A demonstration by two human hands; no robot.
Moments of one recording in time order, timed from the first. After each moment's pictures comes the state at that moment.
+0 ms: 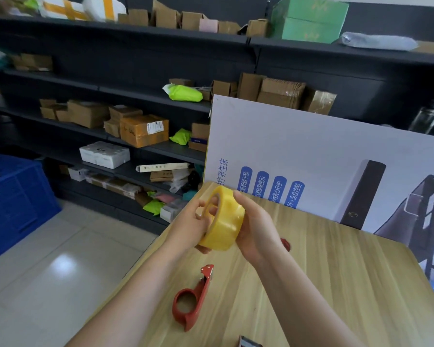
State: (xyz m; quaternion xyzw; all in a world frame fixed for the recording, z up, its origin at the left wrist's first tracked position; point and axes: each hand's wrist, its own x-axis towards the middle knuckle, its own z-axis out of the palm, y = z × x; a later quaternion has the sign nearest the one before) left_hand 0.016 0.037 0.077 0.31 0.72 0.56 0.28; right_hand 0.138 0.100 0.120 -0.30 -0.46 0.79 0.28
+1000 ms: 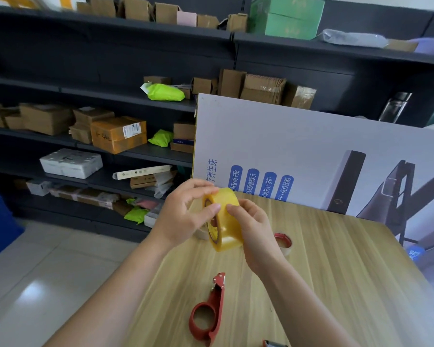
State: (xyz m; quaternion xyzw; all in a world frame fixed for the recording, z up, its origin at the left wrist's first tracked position) left_hand -0.071 0.019 0.107 0.59 0.58 0.55 0.10; right_hand 0.082 0.071 0.118 -0.32 -0.57 0.67 0.36
